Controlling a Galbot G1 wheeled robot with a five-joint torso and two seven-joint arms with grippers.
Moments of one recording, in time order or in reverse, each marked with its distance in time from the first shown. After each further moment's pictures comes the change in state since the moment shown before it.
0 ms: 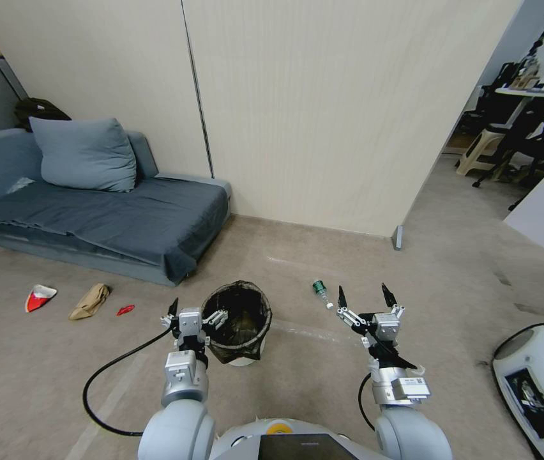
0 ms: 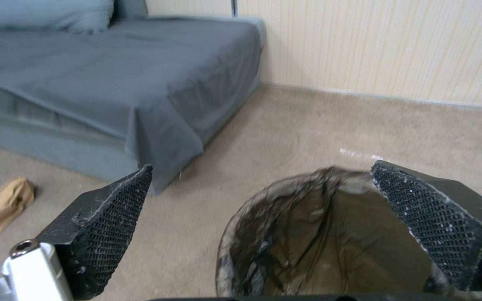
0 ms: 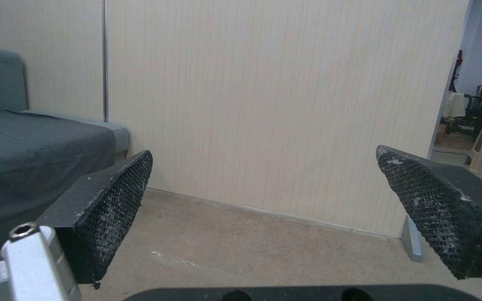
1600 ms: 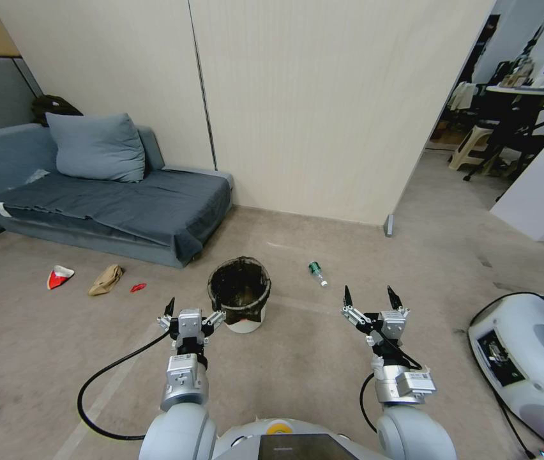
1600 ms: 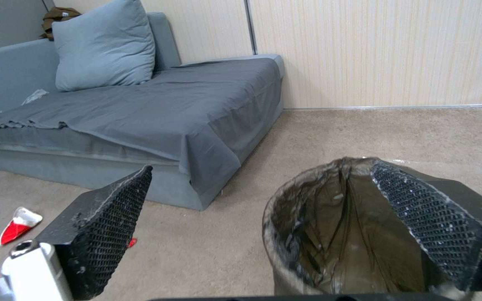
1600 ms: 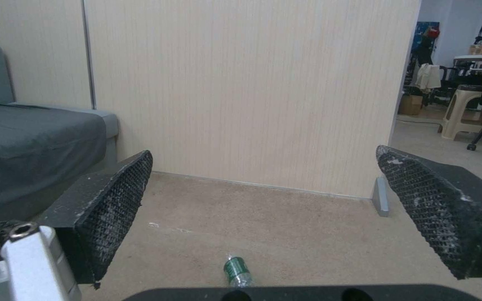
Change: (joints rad) left arm 0.102 -0.027 0.093 -0.048 0.271 -0.144 -0.026; right arm -0.006 0.000 0.007 0.036 0.039 -0.088 0.052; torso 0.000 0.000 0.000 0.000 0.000
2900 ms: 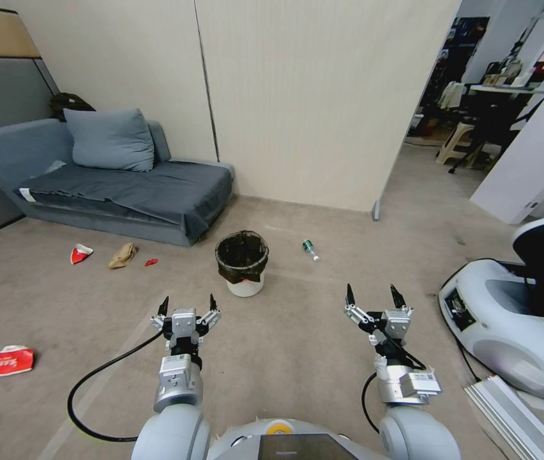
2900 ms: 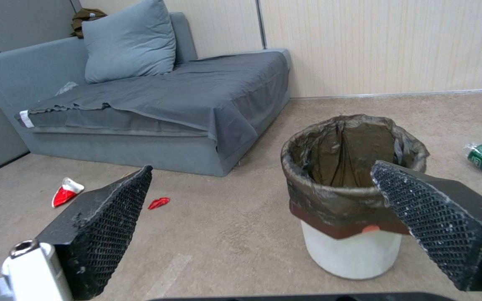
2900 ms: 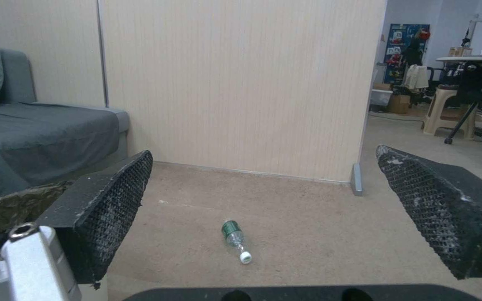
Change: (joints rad) left arm 0.002 0.007 -0.020 -0.013 -0.015 0.003 -0.004; right arm -0.004 0.000 0.004 0.017 0.007 -0.004 0.002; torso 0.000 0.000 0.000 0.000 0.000
